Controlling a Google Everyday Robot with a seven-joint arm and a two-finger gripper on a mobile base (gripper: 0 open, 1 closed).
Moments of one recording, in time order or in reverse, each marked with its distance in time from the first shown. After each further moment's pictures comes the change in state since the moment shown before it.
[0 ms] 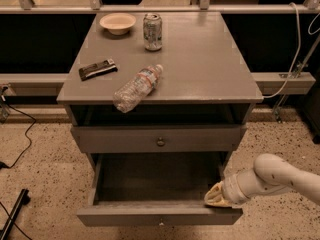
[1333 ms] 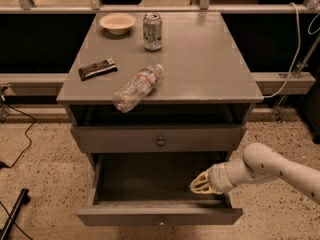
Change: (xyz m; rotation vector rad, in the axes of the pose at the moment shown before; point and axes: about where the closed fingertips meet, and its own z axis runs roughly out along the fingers) arm -0.058 -0.029 0.002 0.028 -0.115 -0.255
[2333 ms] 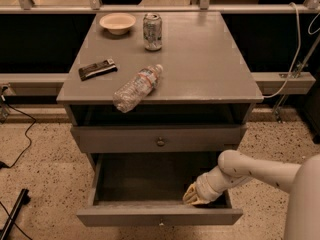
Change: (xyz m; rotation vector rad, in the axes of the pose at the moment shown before) arm 0.043 0.033 0.079 -0.186 0.133 0.082
